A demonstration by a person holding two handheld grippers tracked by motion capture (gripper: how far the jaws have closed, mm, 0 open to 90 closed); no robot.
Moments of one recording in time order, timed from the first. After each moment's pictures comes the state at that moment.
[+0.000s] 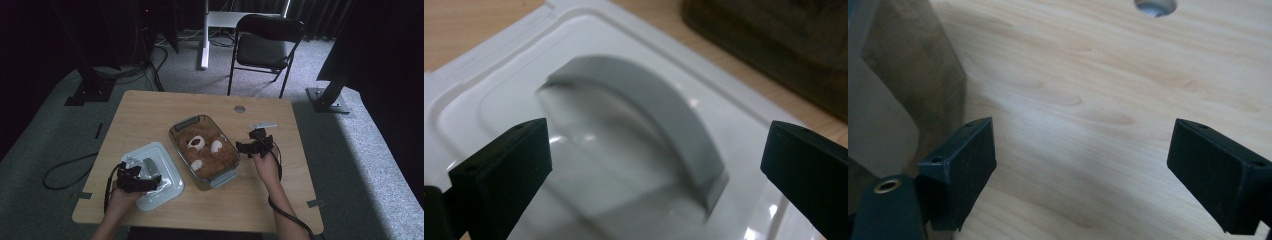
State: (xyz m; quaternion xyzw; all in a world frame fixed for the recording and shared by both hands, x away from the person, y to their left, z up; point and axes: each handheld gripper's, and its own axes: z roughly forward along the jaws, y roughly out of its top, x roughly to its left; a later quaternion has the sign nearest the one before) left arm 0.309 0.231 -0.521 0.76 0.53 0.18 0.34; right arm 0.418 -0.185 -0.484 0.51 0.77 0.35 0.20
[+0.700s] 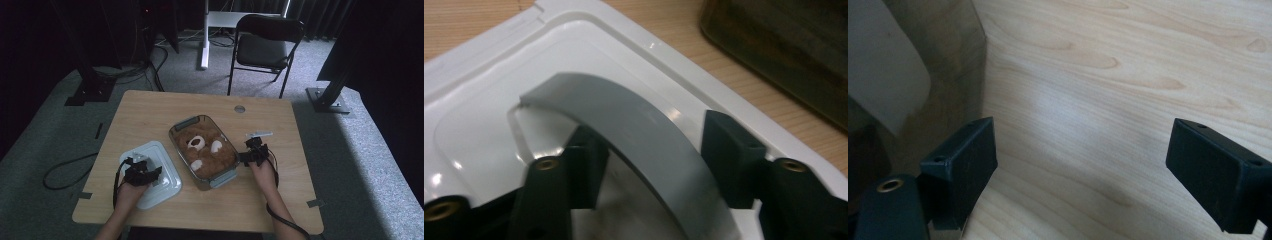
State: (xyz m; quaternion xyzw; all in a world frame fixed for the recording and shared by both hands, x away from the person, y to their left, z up) left arm 0.328 0.227 -0.534 0.74 0.54 0.19 0.35; right arm 0.408 -0.179 -0.514 0.50 0.78 0.35 0.15
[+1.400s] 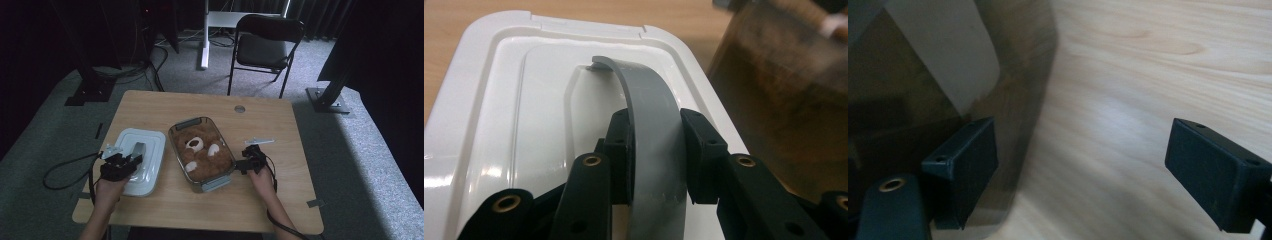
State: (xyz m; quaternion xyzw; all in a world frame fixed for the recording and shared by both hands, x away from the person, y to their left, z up) left arm 0.305 0.276 -0.467 0.69 0.54 0.21 0.43; right arm 0.386 -0.173 -0.524 0.45 0.78 0.42 0.08
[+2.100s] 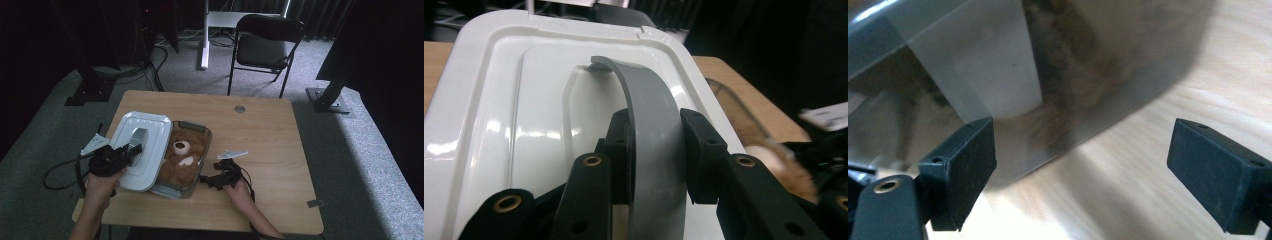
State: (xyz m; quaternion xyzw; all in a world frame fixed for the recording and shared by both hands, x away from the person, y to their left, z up) left arm 0.287 0.262 -0.408 0.69 0.47 0.18 0.52; right arm 0.343 -0.084 -0.529 0.36 0.81 0.46 0.00
